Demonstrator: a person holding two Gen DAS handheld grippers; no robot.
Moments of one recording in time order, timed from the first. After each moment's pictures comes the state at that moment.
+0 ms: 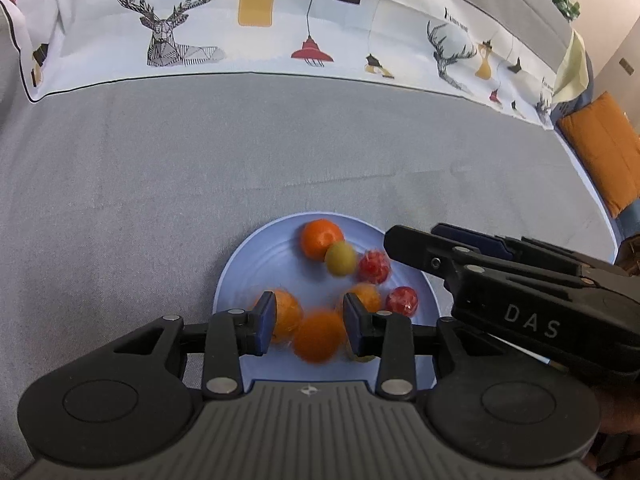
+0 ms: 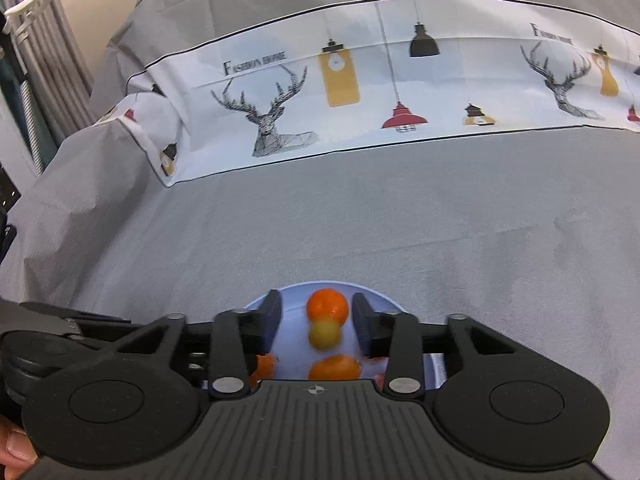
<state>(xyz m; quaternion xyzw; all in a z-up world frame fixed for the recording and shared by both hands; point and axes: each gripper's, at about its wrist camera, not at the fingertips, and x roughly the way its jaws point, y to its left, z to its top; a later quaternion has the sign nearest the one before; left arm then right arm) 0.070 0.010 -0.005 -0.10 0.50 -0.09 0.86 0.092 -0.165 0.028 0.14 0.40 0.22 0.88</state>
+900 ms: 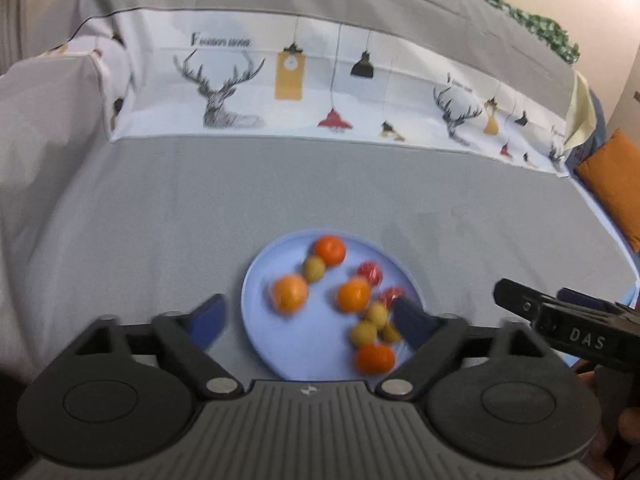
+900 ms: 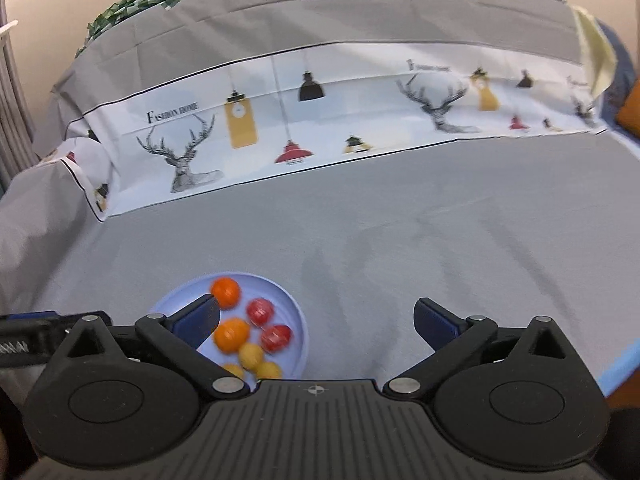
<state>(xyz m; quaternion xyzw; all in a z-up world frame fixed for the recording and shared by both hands) -0.050 -0.017 0.038 -0.08 0.39 0.00 0.92 -0.020 -0.235 0.040 0.12 0.36 0.08 0.92</state>
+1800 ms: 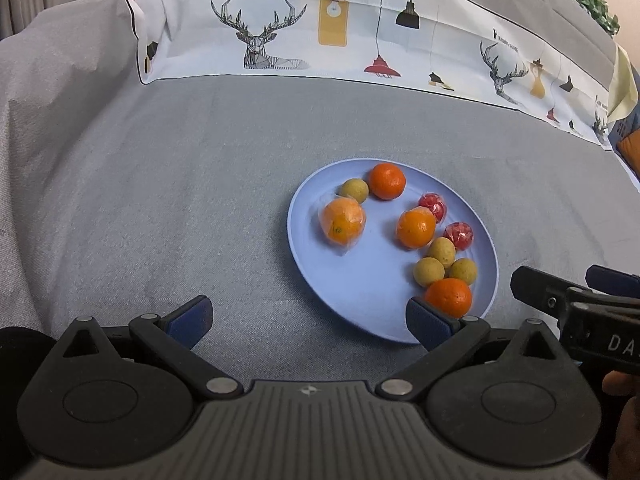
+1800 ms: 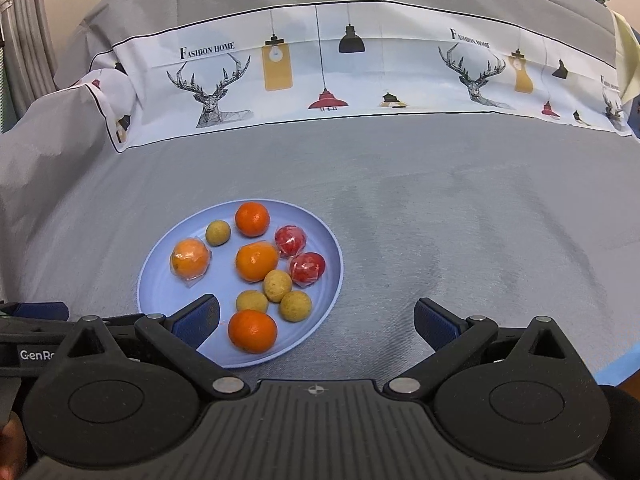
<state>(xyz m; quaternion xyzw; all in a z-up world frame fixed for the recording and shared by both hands) -0.052 -0.005 -0.025 -0.07 0.44 0.05 0.90 -0.023 -0.189 0.008 0.07 0.39 0.13 0.91</state>
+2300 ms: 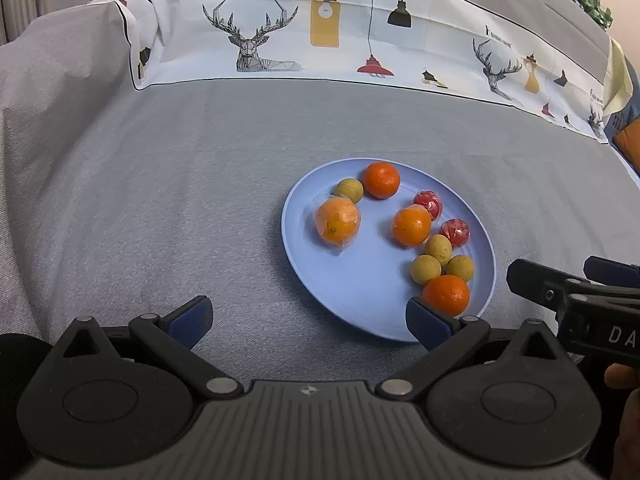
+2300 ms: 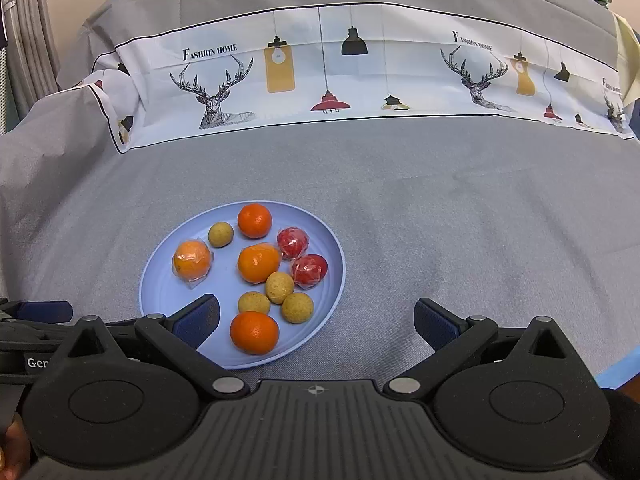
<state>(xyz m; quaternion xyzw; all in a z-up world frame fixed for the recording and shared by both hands) -0.050 -0.010 -0.027 -0.06 0.43 0.04 0.90 -0.023 -0.190 0.008 0.07 0.39 0.13 0.91</state>
